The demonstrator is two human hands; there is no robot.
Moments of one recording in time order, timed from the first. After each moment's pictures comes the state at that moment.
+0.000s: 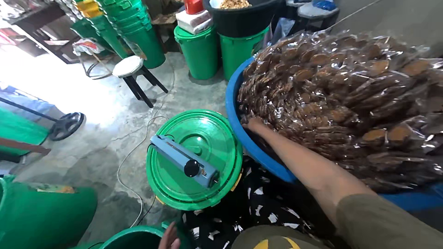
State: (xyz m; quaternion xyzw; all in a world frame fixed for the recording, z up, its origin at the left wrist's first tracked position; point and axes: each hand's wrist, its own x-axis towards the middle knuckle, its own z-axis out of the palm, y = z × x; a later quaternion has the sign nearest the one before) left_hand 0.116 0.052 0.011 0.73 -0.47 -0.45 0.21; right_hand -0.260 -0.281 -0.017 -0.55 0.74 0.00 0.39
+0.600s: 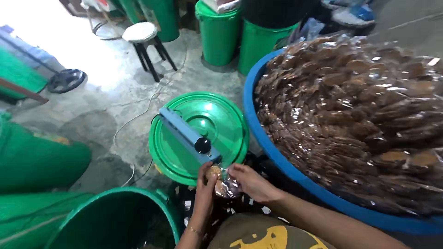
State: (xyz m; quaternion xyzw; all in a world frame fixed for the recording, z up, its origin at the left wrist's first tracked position) left_hand -0.002 -0.035 -0.020 0.54 -0.30 -0.58 0.53; right_hand -0.158 -0.085 0.027 -0.39 0.50 -0.22 0.74
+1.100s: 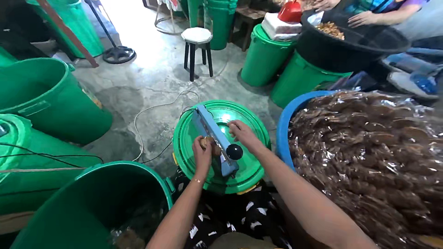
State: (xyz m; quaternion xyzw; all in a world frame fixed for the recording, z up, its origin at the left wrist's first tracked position) left_hand 0.065 -0.125 -0.028 0.71 -0.30 -0.34 0.55; right_hand -0.063 -0.225 0.068 -0.72 0.48 -0.10 0.49
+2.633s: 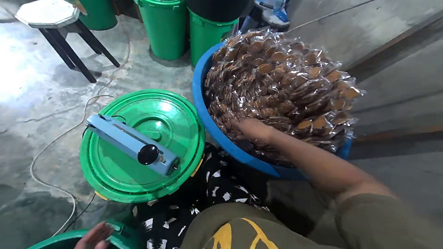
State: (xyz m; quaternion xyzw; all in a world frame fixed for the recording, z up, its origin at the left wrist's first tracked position) left_hand 0.154 0.042 0.003 0.66 -0.44 -0.49 0.35; right_hand -0.327 -0.186 0.035 -0.72 0.61 0.23 0.24
